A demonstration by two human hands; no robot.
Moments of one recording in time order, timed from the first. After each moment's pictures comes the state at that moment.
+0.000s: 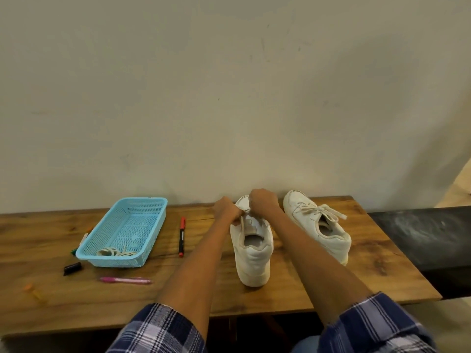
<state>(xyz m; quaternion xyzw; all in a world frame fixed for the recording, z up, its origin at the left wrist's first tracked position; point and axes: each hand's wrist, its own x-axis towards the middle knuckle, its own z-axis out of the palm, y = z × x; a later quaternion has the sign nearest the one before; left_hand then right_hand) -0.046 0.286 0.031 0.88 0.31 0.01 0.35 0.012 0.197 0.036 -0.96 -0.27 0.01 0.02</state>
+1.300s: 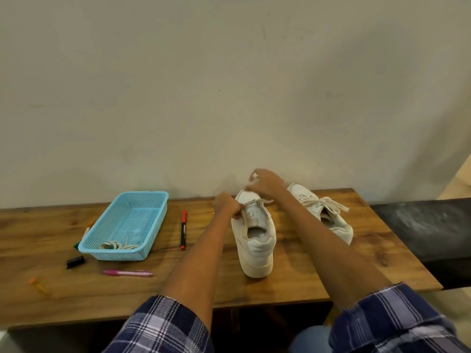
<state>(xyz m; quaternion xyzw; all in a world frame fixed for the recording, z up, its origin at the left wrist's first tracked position) -0.046 0.293 0.024 0.88 0.32 -0.01 0.36 0.028 0.191 0.051 -0.93 -0.24 0.04 0.27</state>
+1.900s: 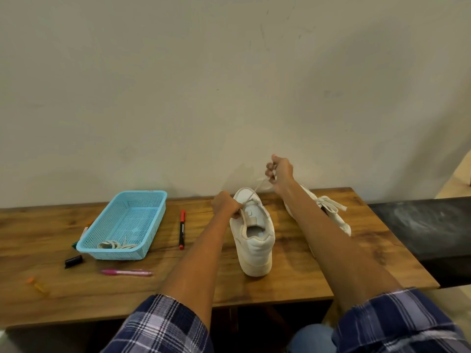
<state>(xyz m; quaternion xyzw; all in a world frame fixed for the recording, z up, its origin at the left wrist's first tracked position) -0.049 0.289 0.028 0.88 0.33 0.00 0.35 0.028 0.175 0.080 -0.55 0.04 0.12 0.83</state>
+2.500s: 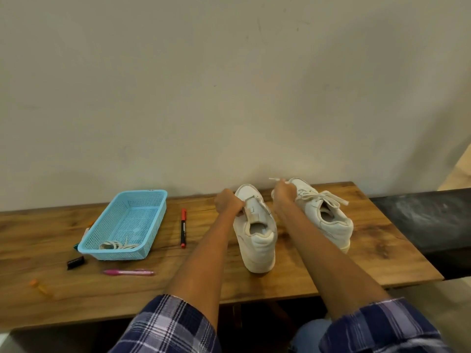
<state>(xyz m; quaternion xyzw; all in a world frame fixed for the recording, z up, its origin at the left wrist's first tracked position) -0.044 0.283 0.022 0.87 0.34 0.03 0.34 0.021 0.174 0.015 -0.69 0.16 0.03 0.70</state>
